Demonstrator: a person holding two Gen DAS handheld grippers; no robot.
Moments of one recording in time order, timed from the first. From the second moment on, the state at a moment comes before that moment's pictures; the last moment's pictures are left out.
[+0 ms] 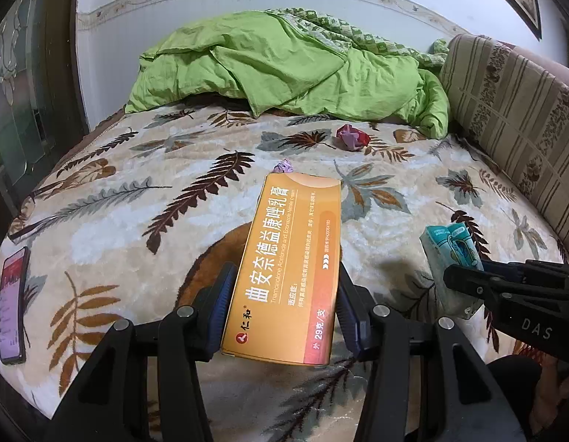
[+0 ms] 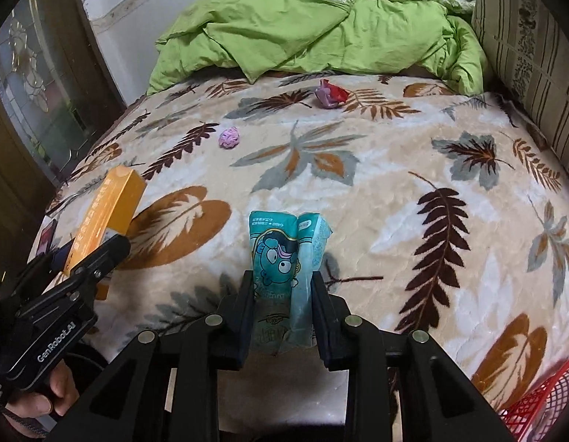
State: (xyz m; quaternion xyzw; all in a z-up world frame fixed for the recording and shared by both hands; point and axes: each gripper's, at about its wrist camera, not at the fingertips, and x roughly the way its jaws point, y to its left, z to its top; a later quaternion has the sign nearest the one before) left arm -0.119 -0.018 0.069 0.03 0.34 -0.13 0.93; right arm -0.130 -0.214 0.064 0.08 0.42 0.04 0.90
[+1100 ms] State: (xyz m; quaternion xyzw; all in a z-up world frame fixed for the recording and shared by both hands) left arm -0.120 -0.023 0.067 0.04 0.34 -0.13 0.93; right arm -0.130 -0.232 0.061 0.13 0.41 0.06 0.90
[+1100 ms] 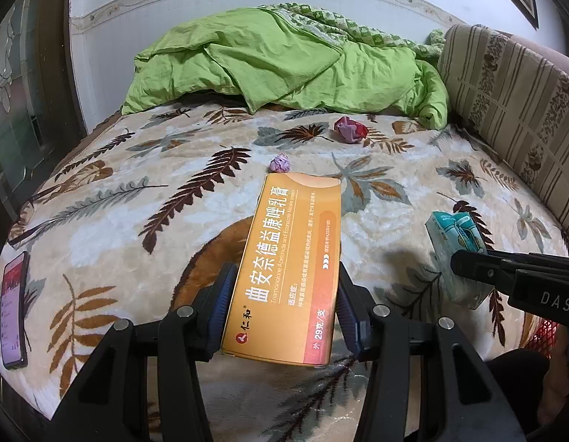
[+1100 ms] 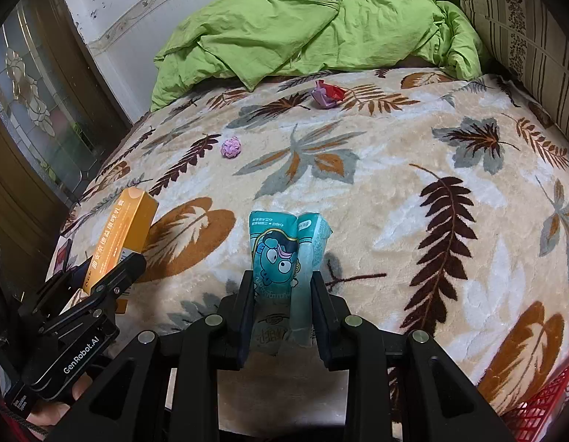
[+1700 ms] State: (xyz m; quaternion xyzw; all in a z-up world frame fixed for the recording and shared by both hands) left arm -0.122 -0.028 0.058 0.04 0.34 -0.15 0.93; right arm -0.132 -0.234 0.062 0.14 0.41 0.05 0.90
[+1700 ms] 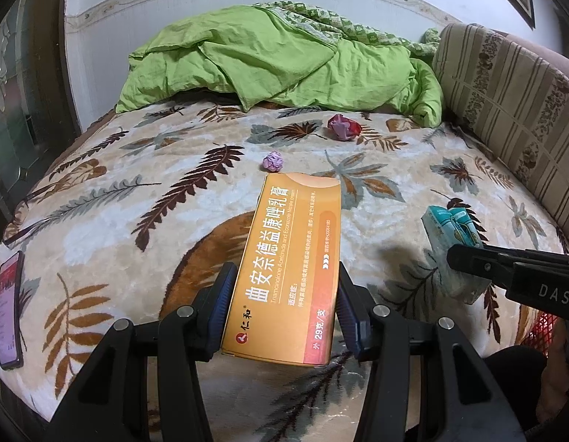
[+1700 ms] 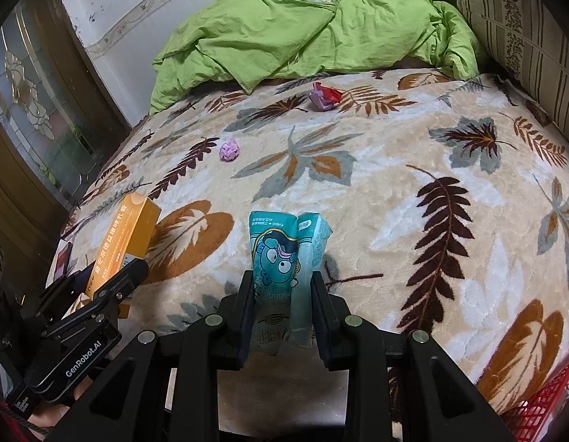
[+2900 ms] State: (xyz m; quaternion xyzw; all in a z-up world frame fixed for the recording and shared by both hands) left arm -0.170 -0.063 0.088 0.04 0.35 -0.24 0.90; right arm -0.210 -0.263 0.097 0.19 0.36 0.04 0.91
